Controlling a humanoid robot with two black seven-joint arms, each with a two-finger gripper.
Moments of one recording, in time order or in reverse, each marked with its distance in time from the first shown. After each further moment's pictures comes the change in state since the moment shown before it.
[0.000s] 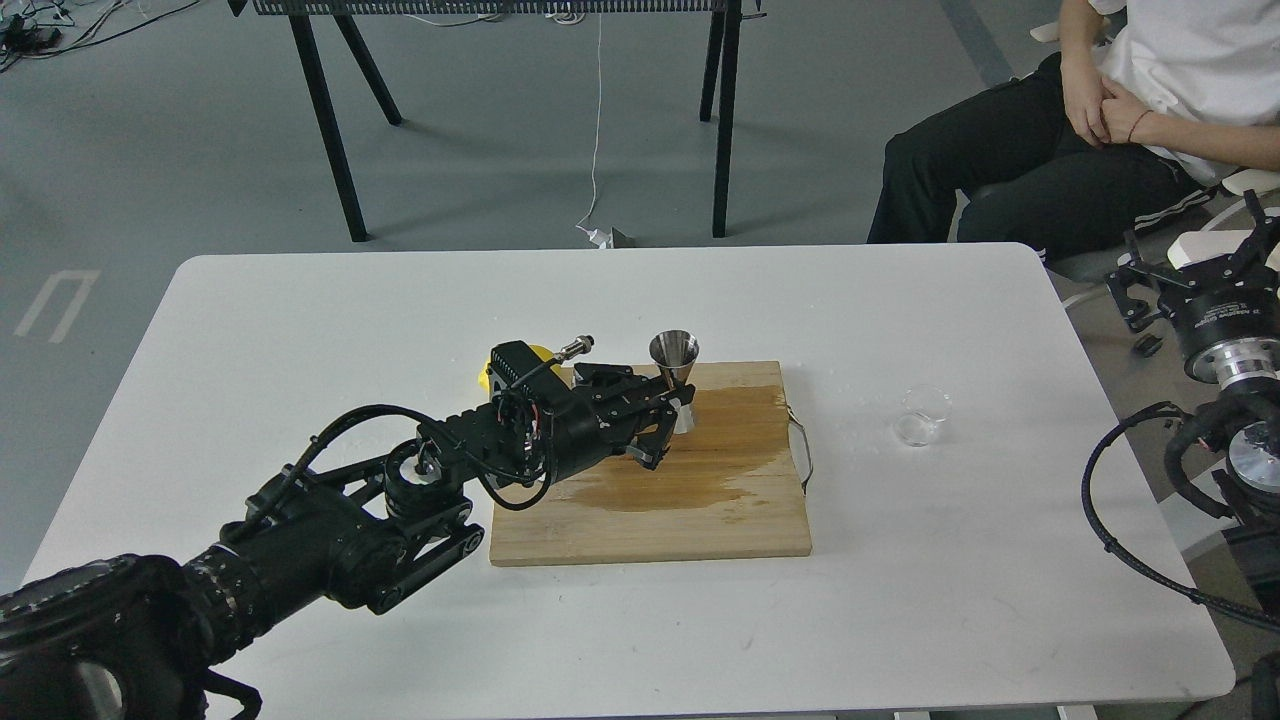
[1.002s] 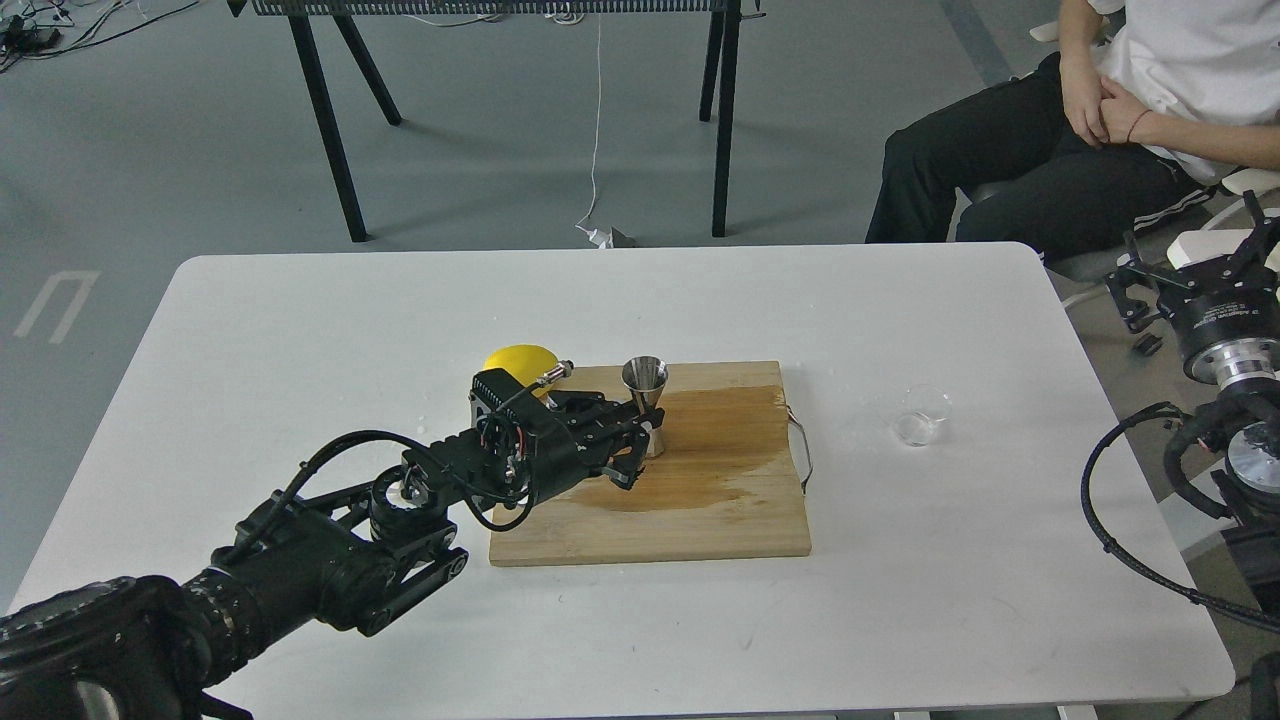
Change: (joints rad) left arm 0.028 -0.005 0.003 0.050 0.000 0.000 0.013; right arm -0.001 0.002 0.002 0.000 0.000 0.000 0.000
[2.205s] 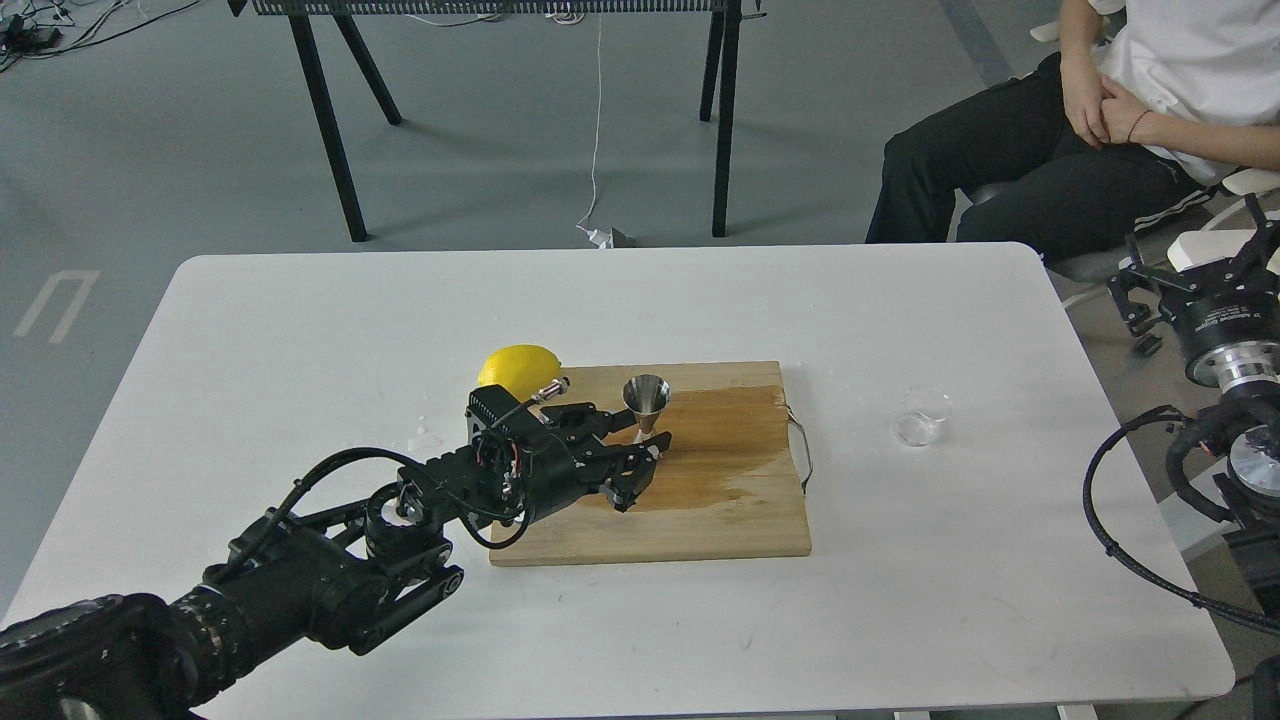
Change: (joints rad) left arm 0.042 0.038 -0.002 -0.060 0.000 0.000 -0.003; right arm -0.012 -0.004 0.000 0.000 0.000 0.000 0.000
